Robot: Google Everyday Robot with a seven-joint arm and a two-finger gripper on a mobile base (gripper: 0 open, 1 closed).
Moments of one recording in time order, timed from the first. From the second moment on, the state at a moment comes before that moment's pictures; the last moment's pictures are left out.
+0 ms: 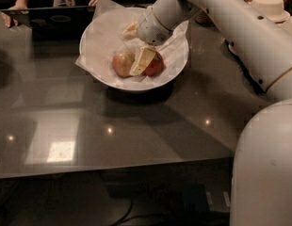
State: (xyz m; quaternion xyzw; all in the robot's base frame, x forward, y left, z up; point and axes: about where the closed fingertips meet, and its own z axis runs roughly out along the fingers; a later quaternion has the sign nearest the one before) arm 0.668 0.035 0.888 -0.77 0.54 0.14 0.32
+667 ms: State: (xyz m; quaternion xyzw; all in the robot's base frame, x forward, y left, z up) arm 0.669 0.047 0.870 -0.77 0.54 0.15 0.31
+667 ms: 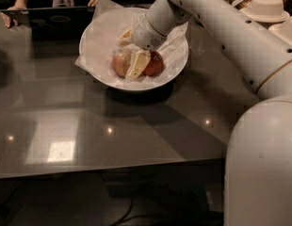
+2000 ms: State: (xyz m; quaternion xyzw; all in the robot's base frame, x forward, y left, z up) arm 0.670 0.048 0.864 -0.77 0.54 0.16 0.30
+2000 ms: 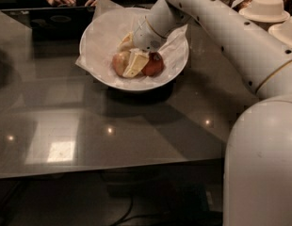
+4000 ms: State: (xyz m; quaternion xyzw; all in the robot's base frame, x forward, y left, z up) arm 0.642 -0.020 0.969 -0.73 0.52 0.13 0.44
